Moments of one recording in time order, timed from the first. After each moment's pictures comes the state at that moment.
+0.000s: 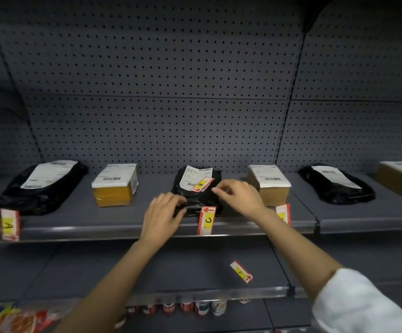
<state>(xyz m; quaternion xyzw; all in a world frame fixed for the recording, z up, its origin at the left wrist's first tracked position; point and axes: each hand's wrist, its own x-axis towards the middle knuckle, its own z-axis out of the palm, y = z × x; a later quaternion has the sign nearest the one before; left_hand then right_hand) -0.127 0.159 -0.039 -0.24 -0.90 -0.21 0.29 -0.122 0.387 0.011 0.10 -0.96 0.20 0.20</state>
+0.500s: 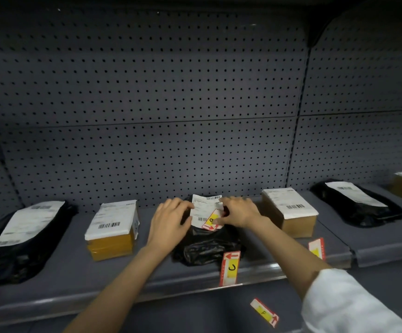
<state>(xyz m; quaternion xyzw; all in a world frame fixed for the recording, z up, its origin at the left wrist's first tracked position) -0.231 0.151 0.000 -0.29 -0.89 -0.19 0.29 -0.238 0.370 0.008 0.01 -1.00 0.06 0.06</state>
